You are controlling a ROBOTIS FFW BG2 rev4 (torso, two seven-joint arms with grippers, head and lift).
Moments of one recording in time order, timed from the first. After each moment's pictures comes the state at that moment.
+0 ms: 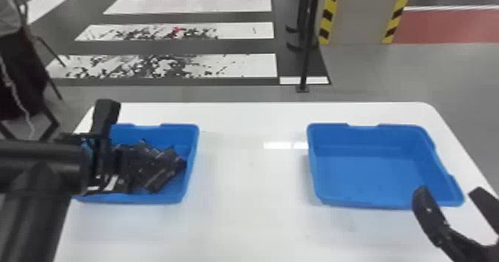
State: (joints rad) left arm -0.24 0.28 0.12 -1.58 -0.17 1.10 -0.83; right arm 0.71 0.00 -0.22 -2.11 -0.33 -0.13 0.34
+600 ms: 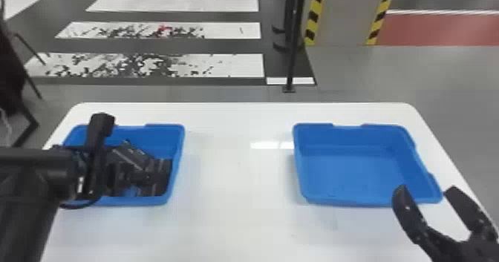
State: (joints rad) left arm -0.24 0.27 0.09 -1.53 -0.10 1.21 -0.84; right arm 0.71 0.00 -0.21 -2.09 -0.34 -0.13 0.34
